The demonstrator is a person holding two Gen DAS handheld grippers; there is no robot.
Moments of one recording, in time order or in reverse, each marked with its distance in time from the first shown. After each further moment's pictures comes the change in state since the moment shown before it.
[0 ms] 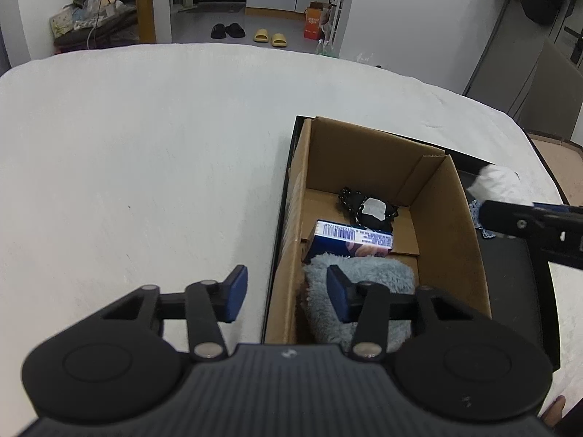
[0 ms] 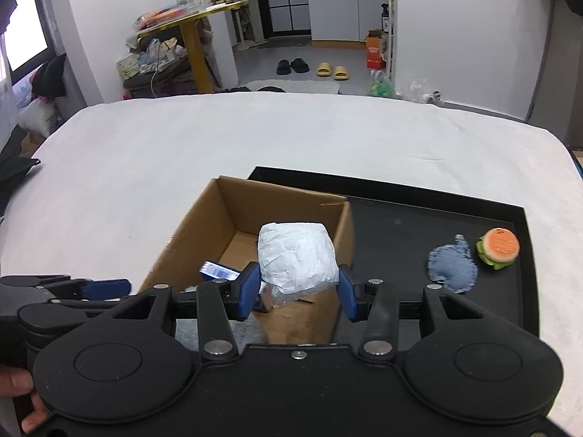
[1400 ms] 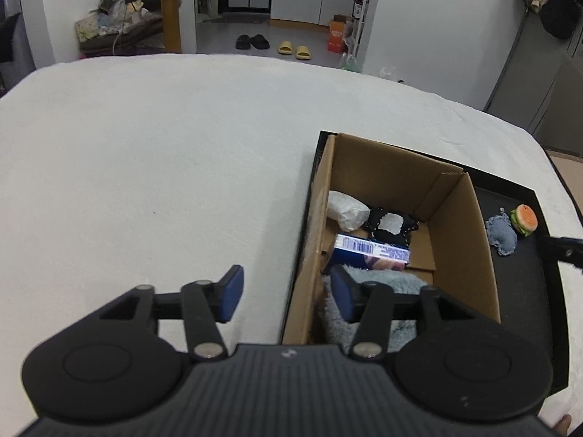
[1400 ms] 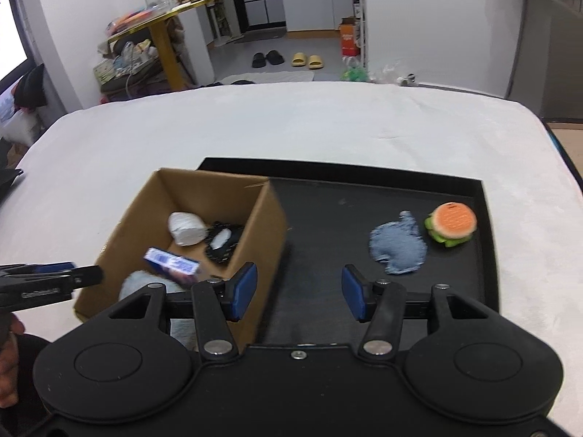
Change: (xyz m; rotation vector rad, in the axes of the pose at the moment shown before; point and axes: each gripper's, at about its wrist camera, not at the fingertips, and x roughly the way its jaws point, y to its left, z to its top) left arm -0.011 -0.001 0.000 -0.033 -0.046 0.086; right arm -0.010 -0.062 -0.013 0.063 0.029 -0.031
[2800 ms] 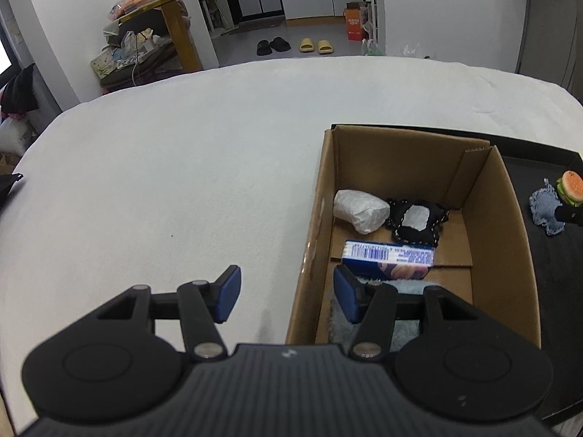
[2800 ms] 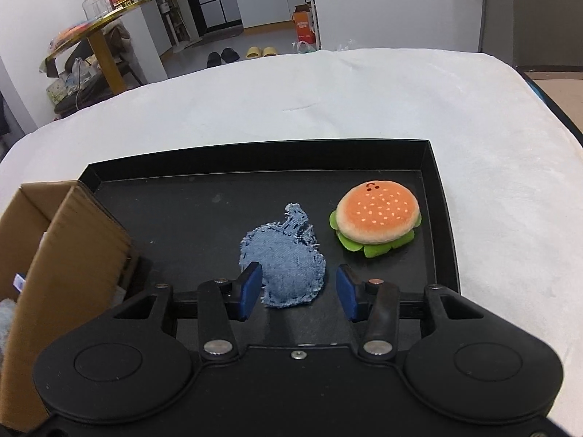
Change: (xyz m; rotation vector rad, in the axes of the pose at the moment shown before) left arm 0.023 -0.045 0.005 0.134 -0.001 0.207; right arm 0.101 -0.118 -0.010 0.106 0.001 -0.043
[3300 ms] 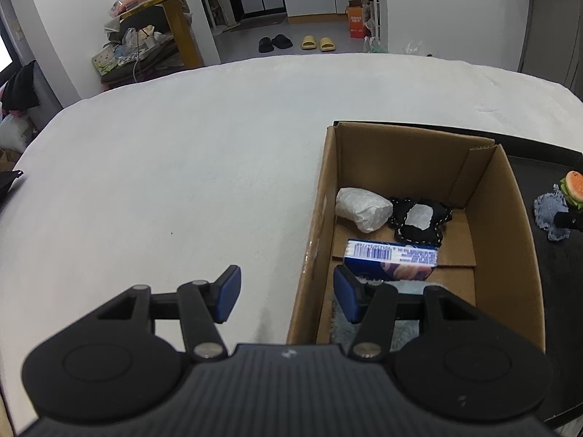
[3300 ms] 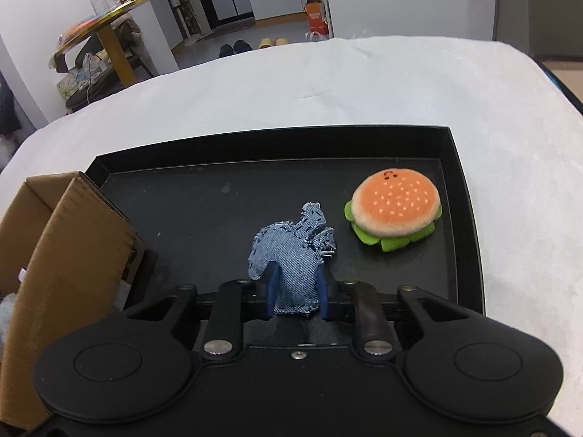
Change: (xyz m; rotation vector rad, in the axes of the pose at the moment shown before) left arm 0.003 0.002 0.000 -0.005 0.009 0.000; right arm 0.005 -0.006 -0.004 -0.001 0.028 0.056
